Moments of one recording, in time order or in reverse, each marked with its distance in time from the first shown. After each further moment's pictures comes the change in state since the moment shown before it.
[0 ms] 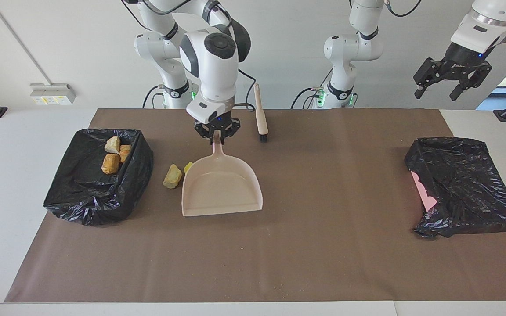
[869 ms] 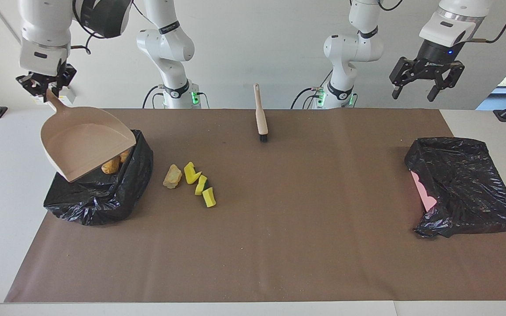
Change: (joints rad) left arm -0.068 -0.030 -0.014 -0.063 0.000 0.128 -0.076; right arm -0.469 -0.427 -0.169 -0.157 -0.283 -0.168 -1.392
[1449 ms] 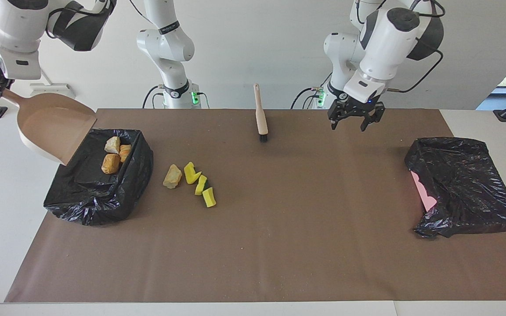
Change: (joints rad) left arm -0.181 -0.097 -0.002 -0.400 -0.026 0.249 -0.185; right arm -0.005 0.003 -0.234 -0.027 -0.264 0.176 -0.689
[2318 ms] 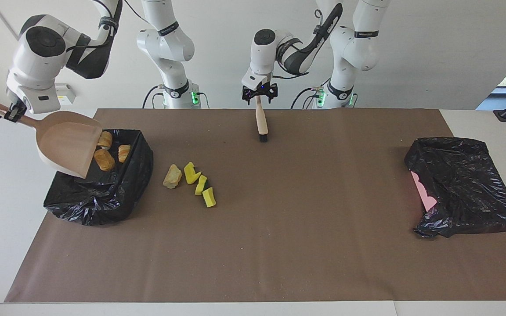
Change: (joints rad) left arm -0.767 0.011 -0.021 -0.553 -0.129 0.464 -0.839; right arm -0.002 0.095 0.000 -0.134 -0.143 0.155 -0.027
